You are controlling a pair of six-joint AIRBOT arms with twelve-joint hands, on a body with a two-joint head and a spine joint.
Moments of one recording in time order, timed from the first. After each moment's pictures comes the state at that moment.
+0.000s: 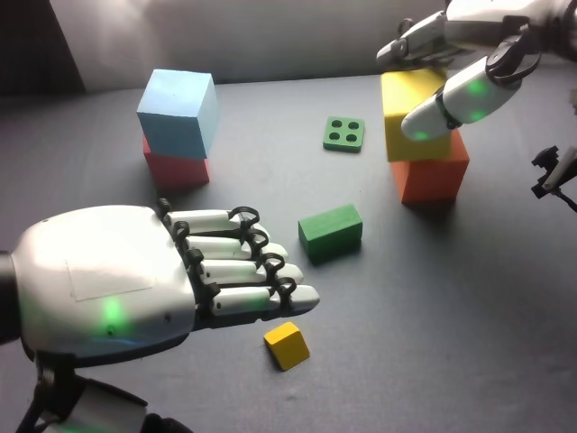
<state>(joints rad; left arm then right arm) 0.44 -0.67 0.75 0.80 -0.60 0.47 -0.04 -1.19 1.41 0.12 -0.03 -0.55</state>
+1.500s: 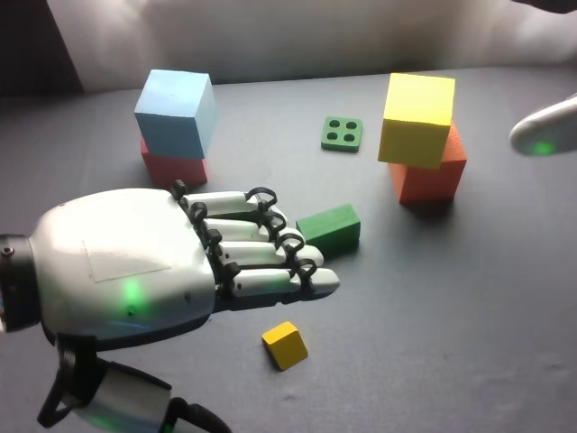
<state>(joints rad) 0.39 -0.69 0.75 0.78 -0.59 0.46 -0.18 -0.72 1.07 -0.44 0.45 -0.17</state>
